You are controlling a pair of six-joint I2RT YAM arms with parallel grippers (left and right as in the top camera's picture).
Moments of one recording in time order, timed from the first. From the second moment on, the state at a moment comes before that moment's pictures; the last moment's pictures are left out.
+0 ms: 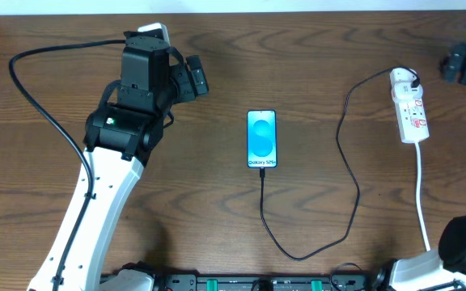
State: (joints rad) left arm -0.26 1.37 1.37 -0.65 -0.11 -0.41; right arm -0.42 1.74 1.82 -1.10 -0.22 -0.10
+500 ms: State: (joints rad) left arm -0.26 1.37 1.37 -0.65 -0.11 -0.41; right arm -0.44 2.07 1.83 -1.08 -0.37 -0.17
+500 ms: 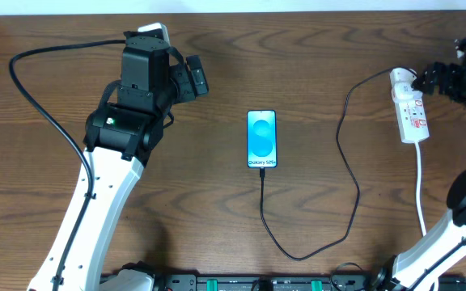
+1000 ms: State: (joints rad) left arm -0.26 1.37 1.37 -0.65 -0.11 -0.41; right arm -0.44 2.29 1.83 -1.02 -0.44 -0.19
